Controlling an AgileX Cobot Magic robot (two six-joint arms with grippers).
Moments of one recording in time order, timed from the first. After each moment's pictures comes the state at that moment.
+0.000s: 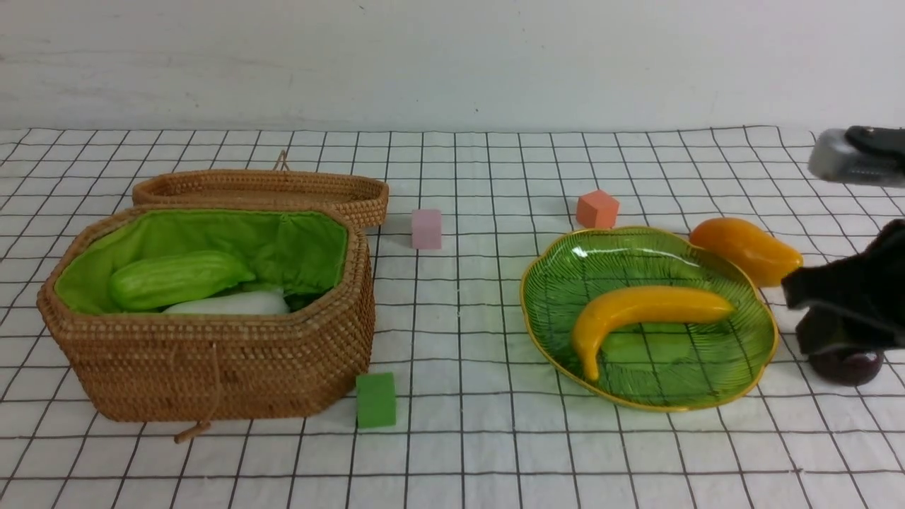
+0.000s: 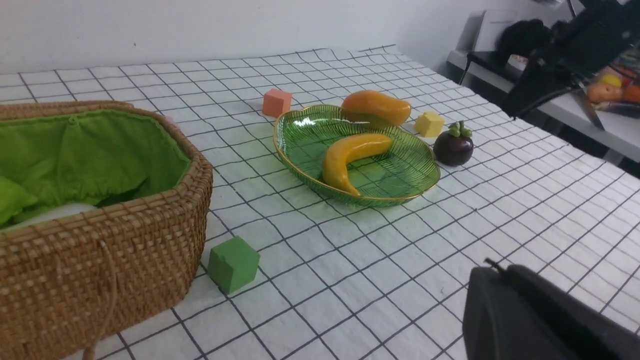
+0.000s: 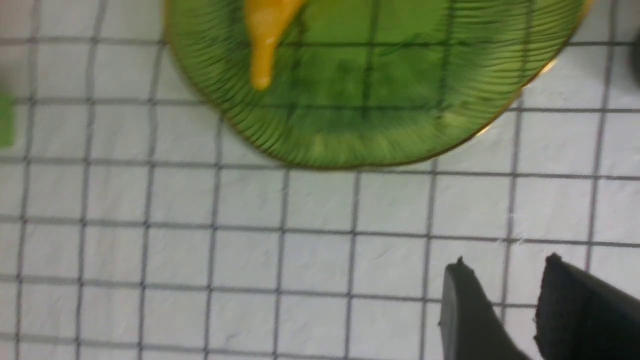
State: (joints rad) right arm 0.11 1.34 -1.12 0.15 0.97 0.09; left arm -0.78 0.09 -0.50 0.06 0.64 -0.25
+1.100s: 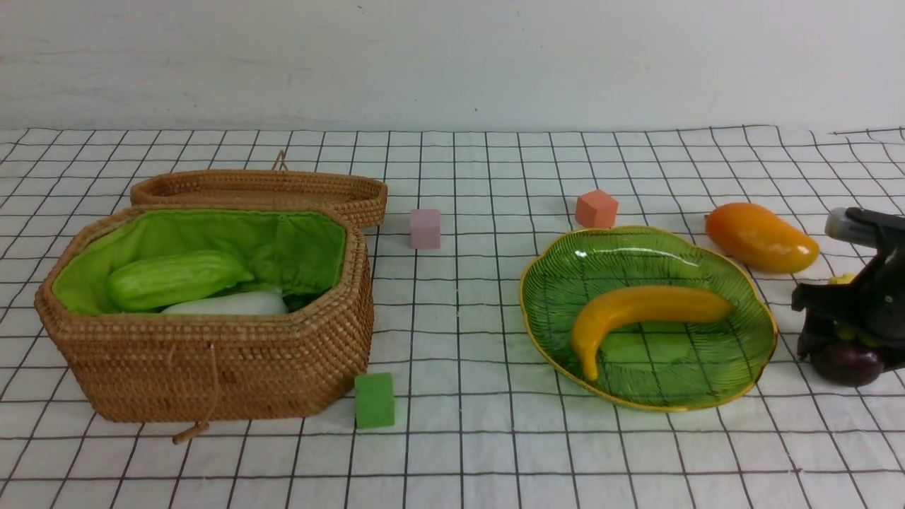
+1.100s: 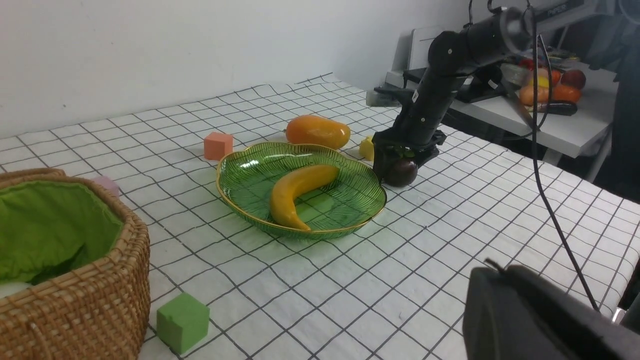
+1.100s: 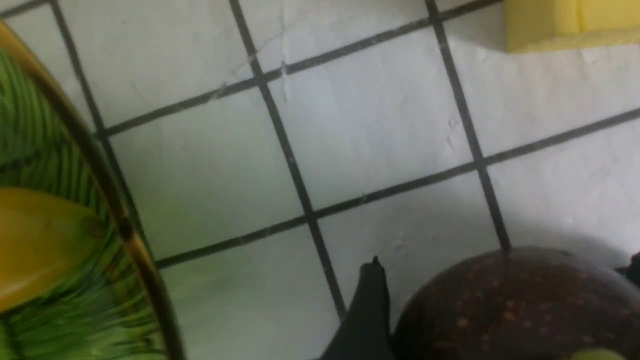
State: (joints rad) right arm -0.16 1.98 -1.31 0.10 0.67 0.09; left arm -0.78 0.09 -0.50 -0.11 0.56 -0.05
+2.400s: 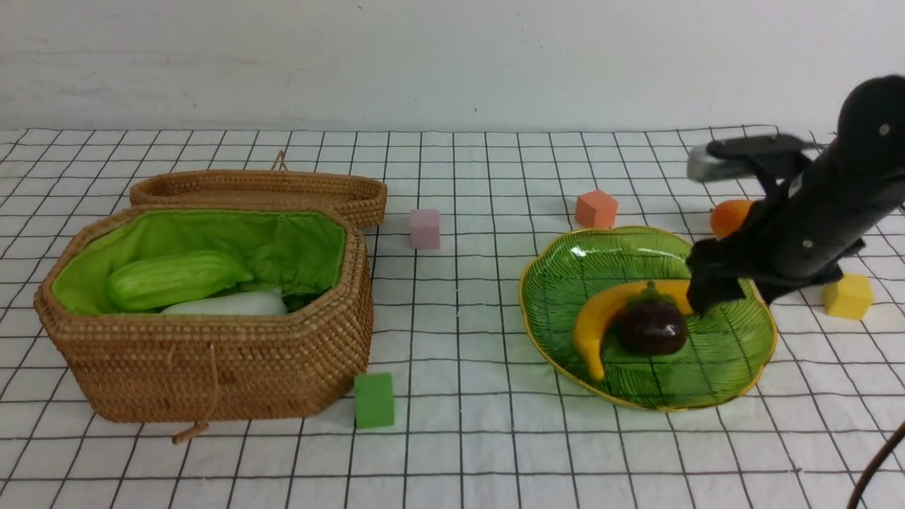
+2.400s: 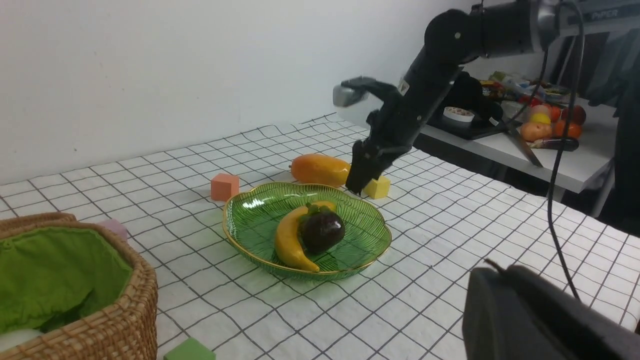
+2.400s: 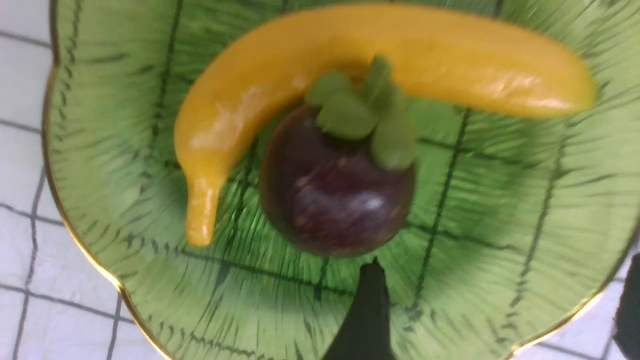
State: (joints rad) right arm 0.14 1.74 -1.40 0.13 0.85 -0.17; left arm -0.78 0.09 -0.50 -0.10 0.48 -0.05
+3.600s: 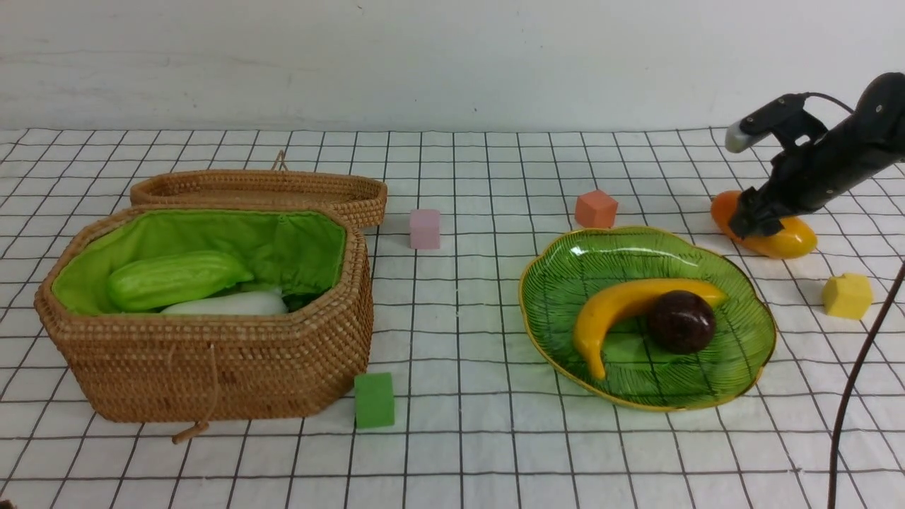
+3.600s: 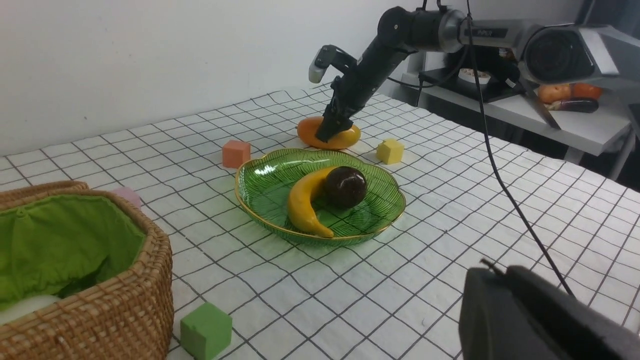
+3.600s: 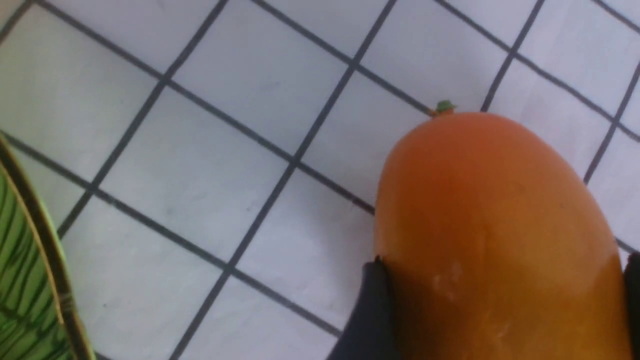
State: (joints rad) right arm -0.14 2.43 -2.16 0.29 0.81 -0.86; left arm -0.78 0.12 -0.50 -0.06 0.53 -0.05
